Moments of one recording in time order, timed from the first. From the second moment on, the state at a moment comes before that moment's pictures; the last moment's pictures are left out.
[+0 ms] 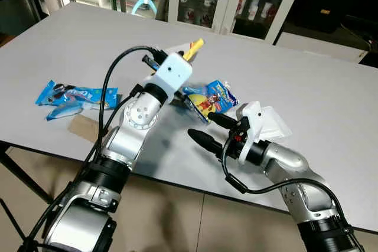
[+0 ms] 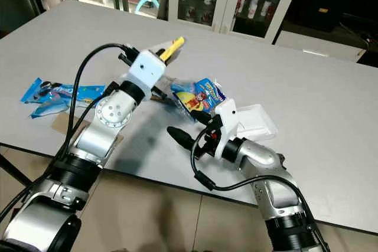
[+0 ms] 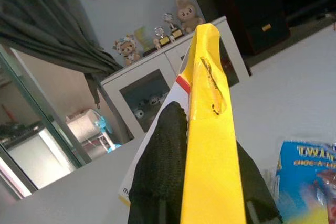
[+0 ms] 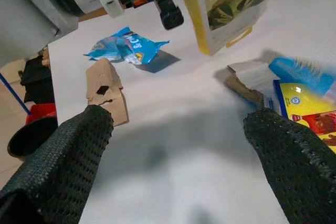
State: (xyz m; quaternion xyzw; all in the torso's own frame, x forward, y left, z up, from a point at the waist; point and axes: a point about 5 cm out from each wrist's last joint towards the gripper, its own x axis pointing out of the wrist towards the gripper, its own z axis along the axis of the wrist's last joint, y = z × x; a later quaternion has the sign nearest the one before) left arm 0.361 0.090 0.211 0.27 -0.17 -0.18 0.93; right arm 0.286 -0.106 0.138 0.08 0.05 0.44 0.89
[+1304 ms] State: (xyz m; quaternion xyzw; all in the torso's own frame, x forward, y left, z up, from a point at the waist) left arm 0.351 0.138 0.233 0.05 -0.22 0.00 0.98; right arm 0.351 -0.150 0.203 0.08 -0.15 0.04 0.98
